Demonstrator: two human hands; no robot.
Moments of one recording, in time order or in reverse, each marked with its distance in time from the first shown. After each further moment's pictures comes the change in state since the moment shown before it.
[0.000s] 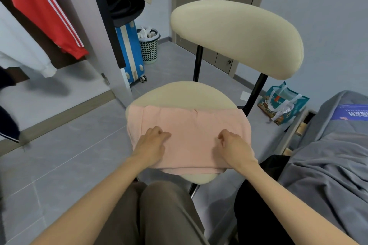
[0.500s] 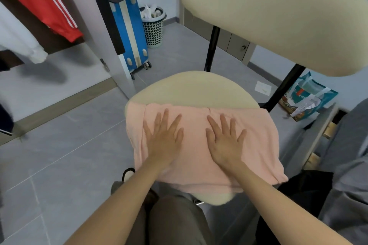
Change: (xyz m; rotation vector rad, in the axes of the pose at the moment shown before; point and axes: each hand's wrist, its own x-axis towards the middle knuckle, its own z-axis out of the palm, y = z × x) left_hand 0.074 -0.014 0.056 -0.070 0.139 -0.245; right_hand 0.083 -0.030 0.088 -0.004 -0.017 0.004
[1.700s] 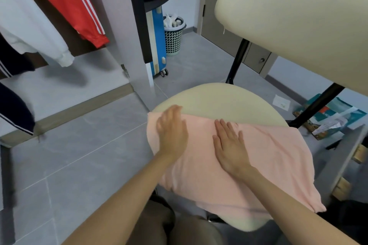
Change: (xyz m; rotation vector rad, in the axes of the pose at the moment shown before) left_hand 0.034 -0.031 -0.050 -0.286 0.316 -0.036; right_hand 0.027 -0.058 0.002 0.017 -0.029 -0.220
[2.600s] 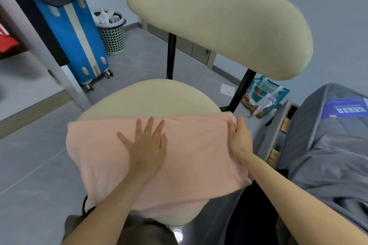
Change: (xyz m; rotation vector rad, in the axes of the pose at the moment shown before) left_hand -0.028 0.065 0.096 0.407 -0.313 0.085; right_hand -0.031 0.177 -0.066 0.380 0.404 0.572
